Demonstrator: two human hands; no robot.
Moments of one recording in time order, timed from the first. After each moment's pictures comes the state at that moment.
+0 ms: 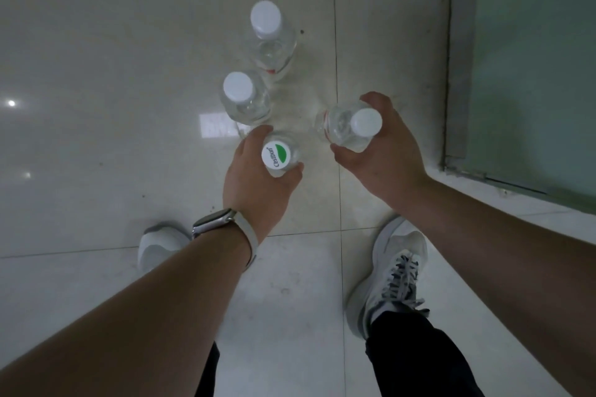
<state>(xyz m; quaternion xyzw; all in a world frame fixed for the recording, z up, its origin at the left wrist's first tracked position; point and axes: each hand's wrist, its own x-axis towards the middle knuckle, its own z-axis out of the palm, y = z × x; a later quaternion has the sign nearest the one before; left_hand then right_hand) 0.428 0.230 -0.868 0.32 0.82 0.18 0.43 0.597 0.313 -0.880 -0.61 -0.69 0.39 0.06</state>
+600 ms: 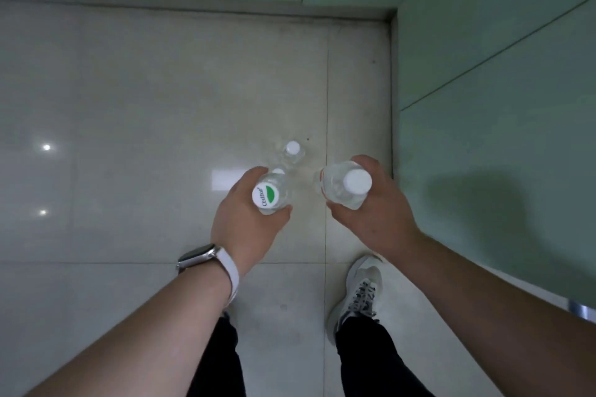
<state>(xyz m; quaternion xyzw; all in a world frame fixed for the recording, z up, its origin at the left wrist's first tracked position) 0.373 0.249 -0.609 0.32 0.82 0.24 0.41 0.566 0.333 -0.611 -0.60 -0.67 0.43 0.06</state>
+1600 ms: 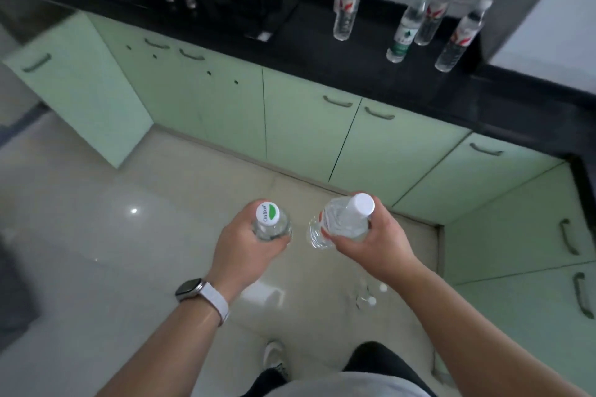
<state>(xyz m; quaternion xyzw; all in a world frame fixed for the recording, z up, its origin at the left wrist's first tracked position) 0.037 0.066 -0.146 0.29 0.80 0.47 0.23 0.212 0.217 -0.117 -0.43 -0.81 0.39 0.14</state>
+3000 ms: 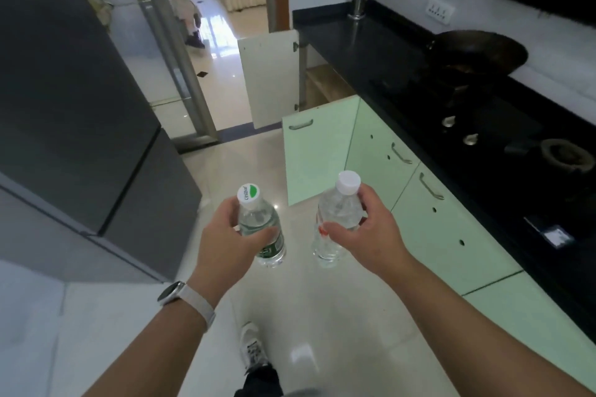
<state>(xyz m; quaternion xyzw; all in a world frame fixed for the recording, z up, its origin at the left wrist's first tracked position) -0.382 -0.021 -0.084 -0.09 0.83 0.55 -0.04 -0.384 0.213 -0.067 -0.01 -0.84 0.55 0.02</state>
